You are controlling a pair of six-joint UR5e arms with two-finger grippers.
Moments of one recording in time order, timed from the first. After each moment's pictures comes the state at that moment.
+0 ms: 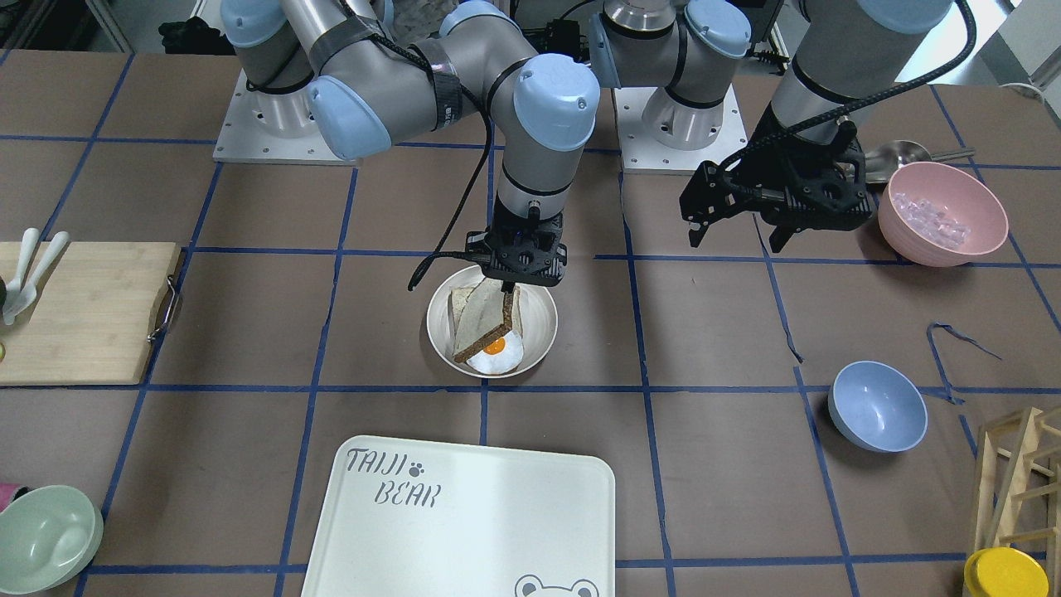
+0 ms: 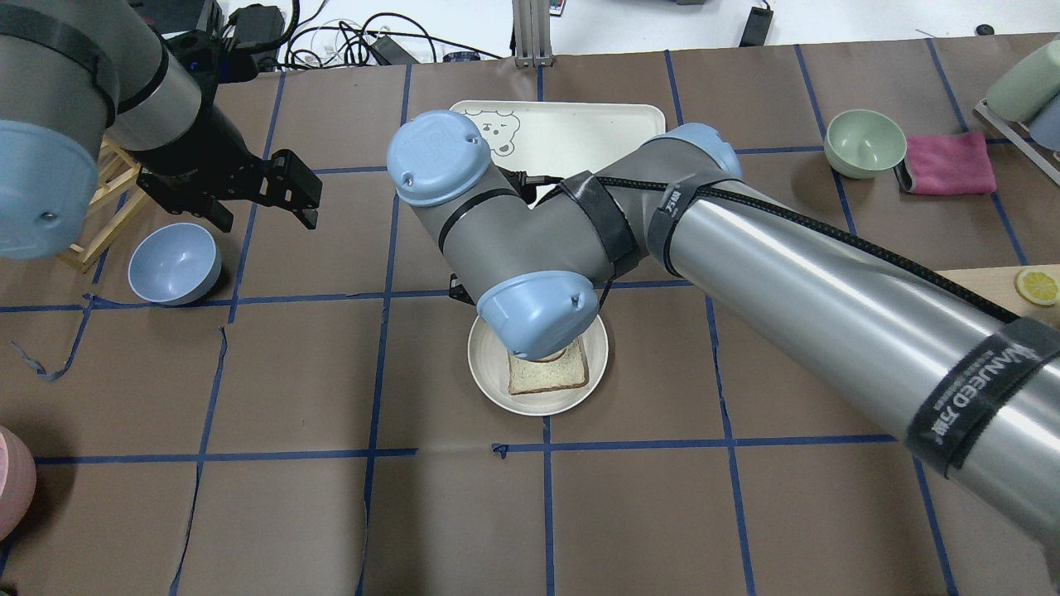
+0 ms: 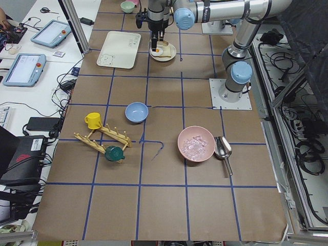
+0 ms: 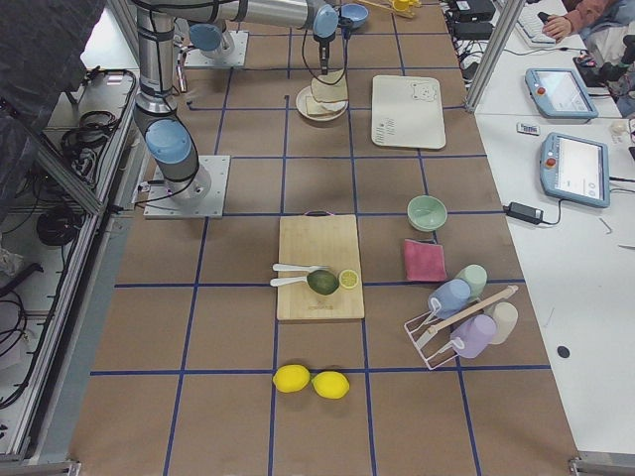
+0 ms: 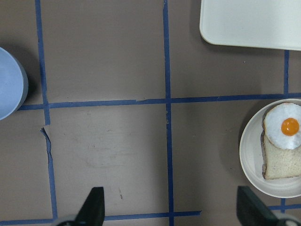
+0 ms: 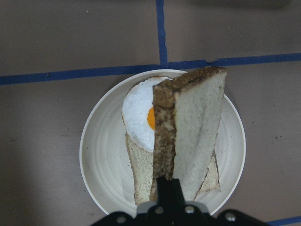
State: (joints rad) left arm -1.49 -1.53 -1.71 -1.43 1.53 0.12; right arm 2.13 -1.22 1.64 -1.95 -1.70 0.65
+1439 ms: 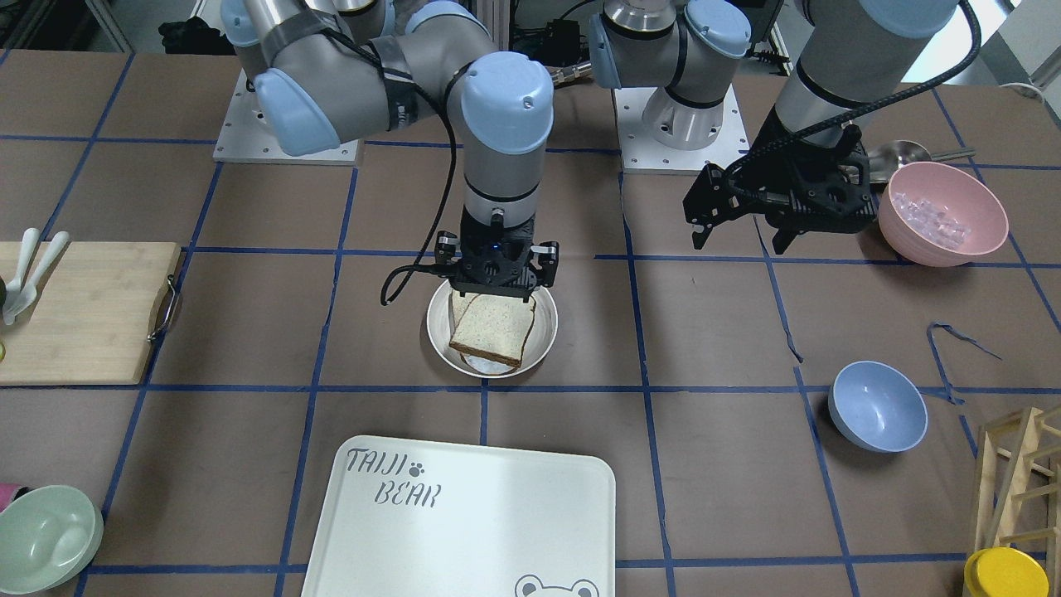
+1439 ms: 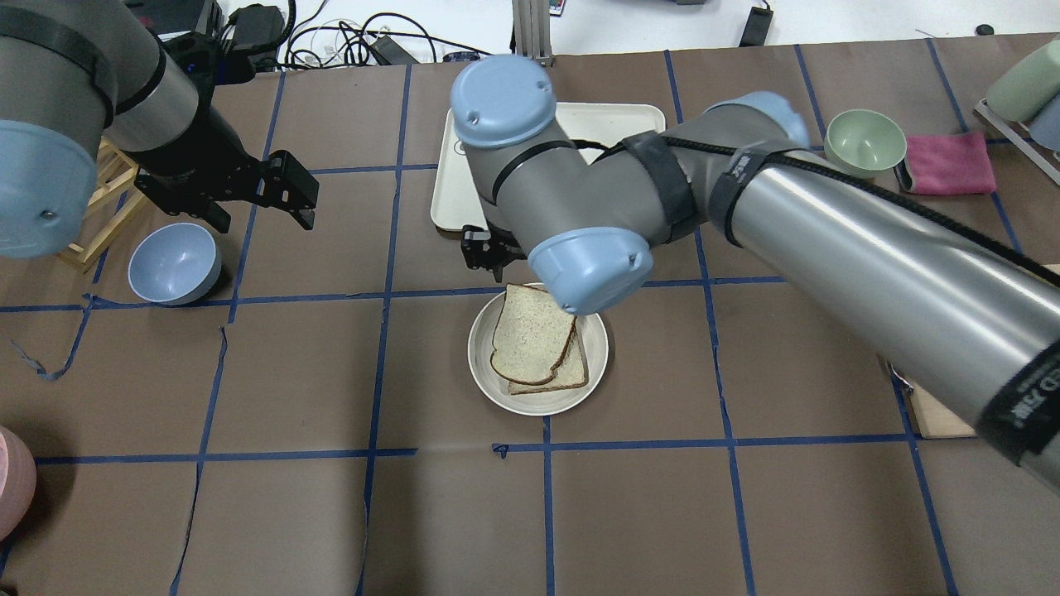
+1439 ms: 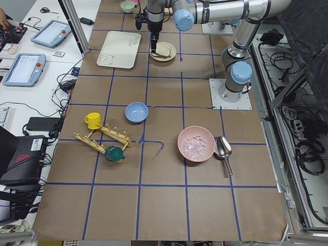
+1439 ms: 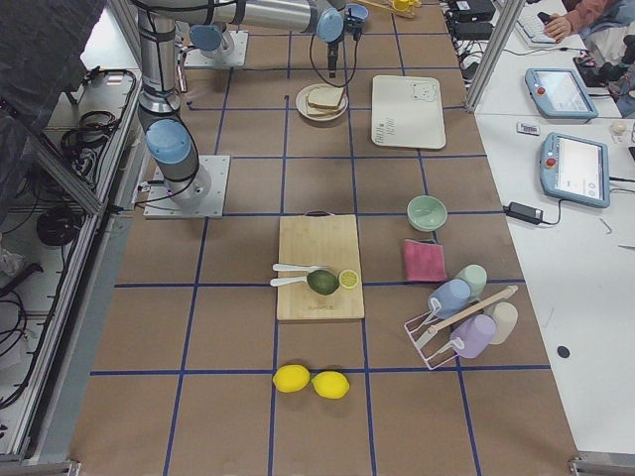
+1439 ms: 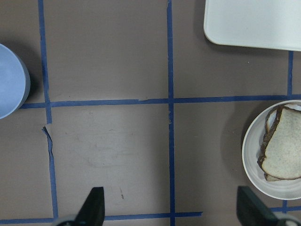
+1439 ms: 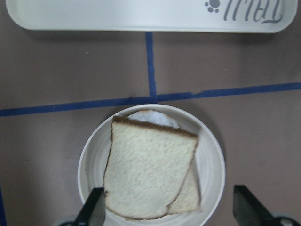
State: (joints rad) left arm -1.48 -1.54 -1.71 -1.42 1.53 0.12; right arm 1.98 -1.28 1.60 -1.92 -1.60 0.47
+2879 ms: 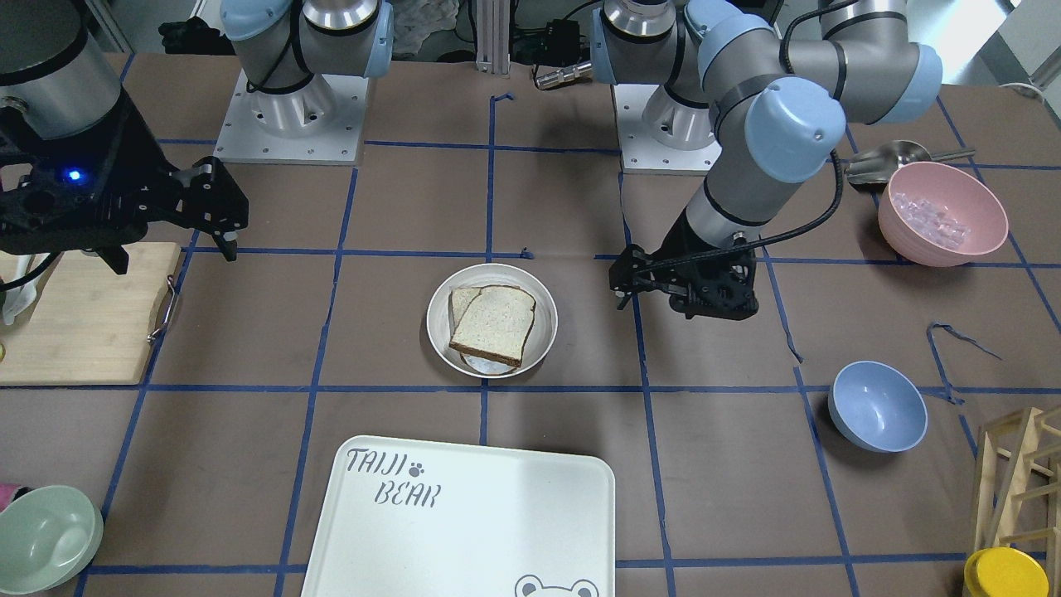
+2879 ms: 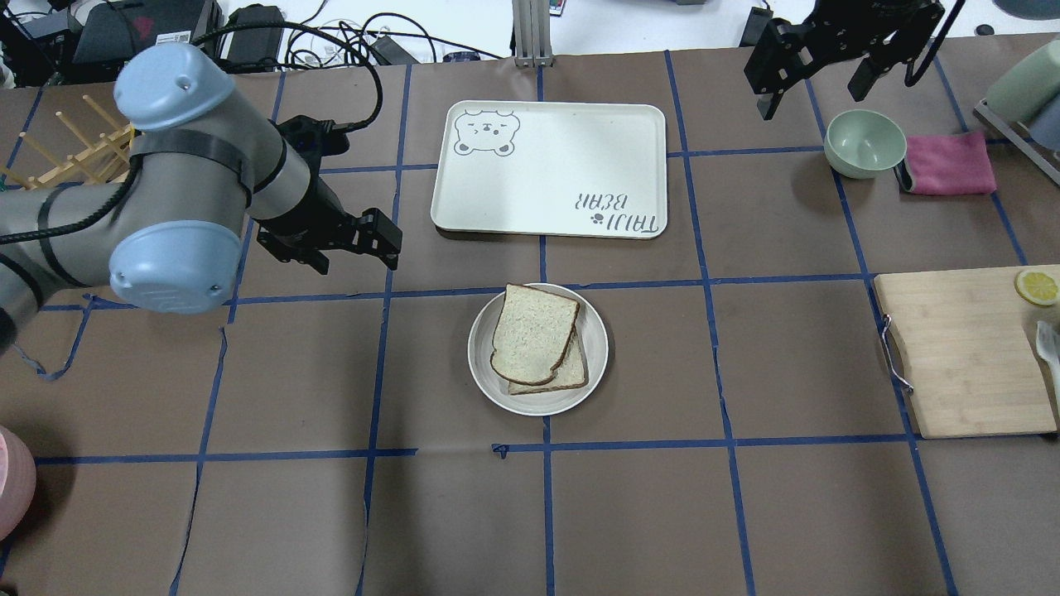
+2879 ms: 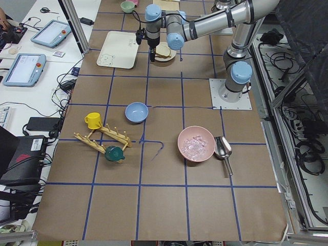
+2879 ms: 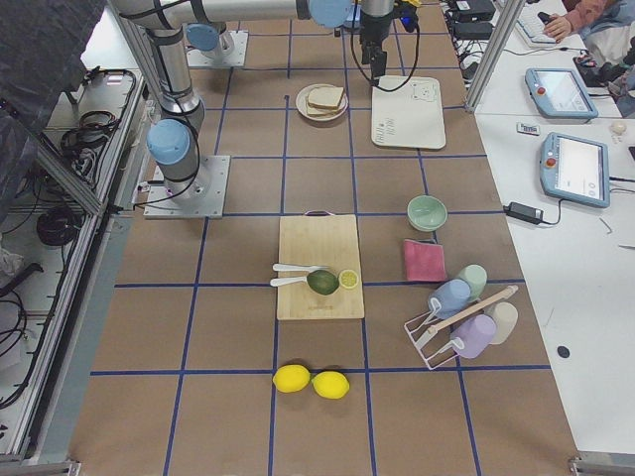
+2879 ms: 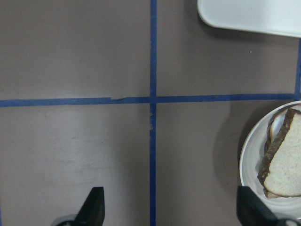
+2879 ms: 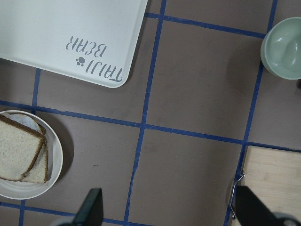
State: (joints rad) left arm -1.57 -1.69 -1.90 -1.09 1.42 0.06; right arm 1.52 -1.44 1.35 -1.54 -1.58 -0.23
